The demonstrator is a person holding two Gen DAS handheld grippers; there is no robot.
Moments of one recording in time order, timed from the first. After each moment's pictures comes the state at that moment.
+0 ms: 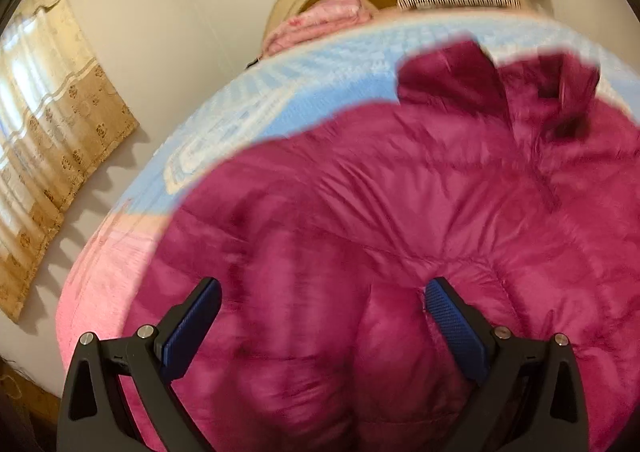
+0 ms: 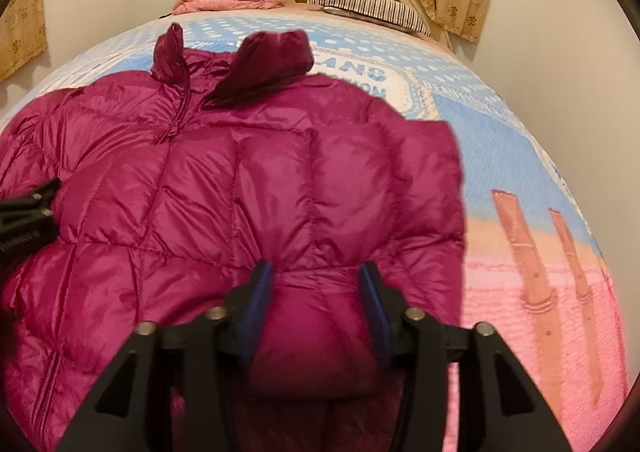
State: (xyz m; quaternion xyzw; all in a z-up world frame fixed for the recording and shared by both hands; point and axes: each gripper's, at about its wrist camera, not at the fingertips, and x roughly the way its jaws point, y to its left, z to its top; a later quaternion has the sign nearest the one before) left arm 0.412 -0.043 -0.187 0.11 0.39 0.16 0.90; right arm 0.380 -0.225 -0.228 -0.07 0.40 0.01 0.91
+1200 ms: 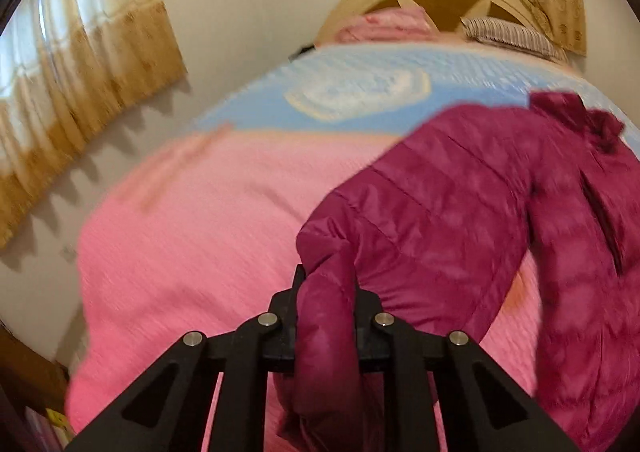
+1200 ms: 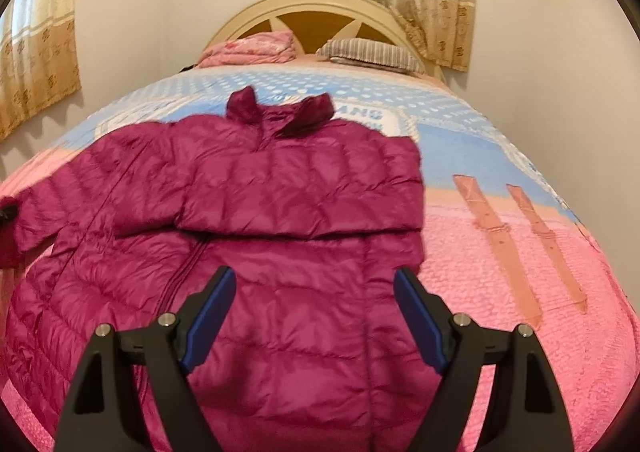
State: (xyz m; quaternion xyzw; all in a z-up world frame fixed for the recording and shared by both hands) left arm 0.241 0.180 -0.149 0.04 0.37 0.19 0.91; right arm 0.223 -0.210 -0.188 -0.03 0.32 0.03 0.95
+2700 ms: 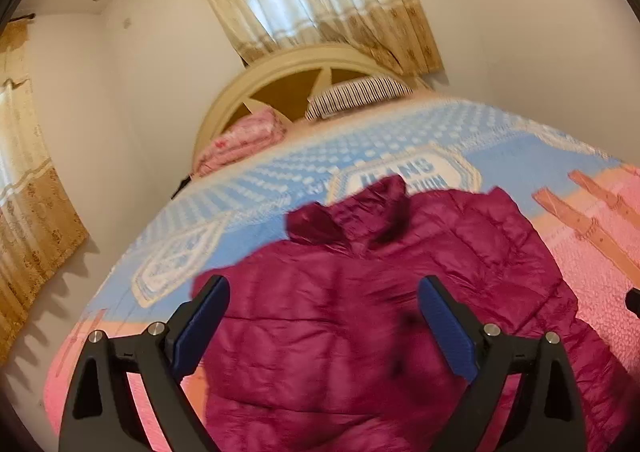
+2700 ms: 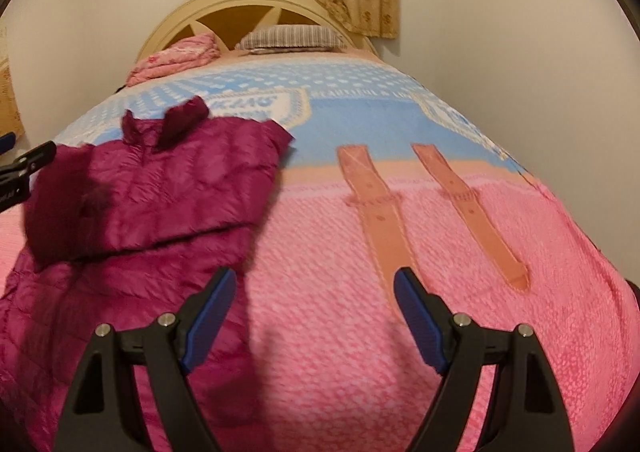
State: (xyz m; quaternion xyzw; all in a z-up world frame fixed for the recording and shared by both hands) left arm 0.309 -0.137 -0.092 0.17 0.23 0.00 0.96; right arm 0.235 -0.335 -0.184 0.03 0.34 -0.05 0.94
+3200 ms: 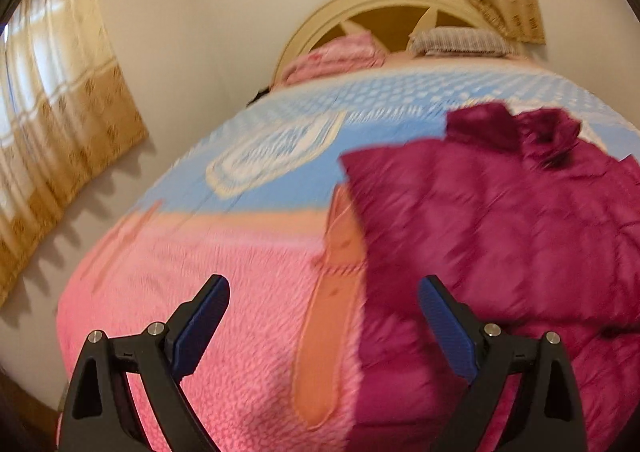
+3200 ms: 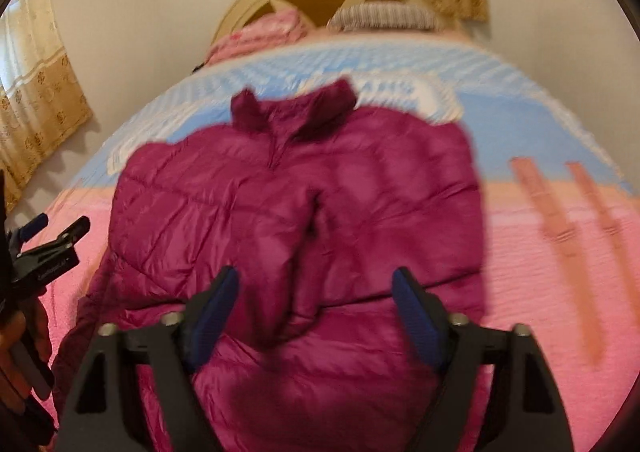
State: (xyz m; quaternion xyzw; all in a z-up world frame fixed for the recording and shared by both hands) left arm 0.331 0.040 -0.156 0.09 0.34 0.14 0.92; right arm 0.311 -0.214 -0.193 0.06 0.39 0.10 0.91
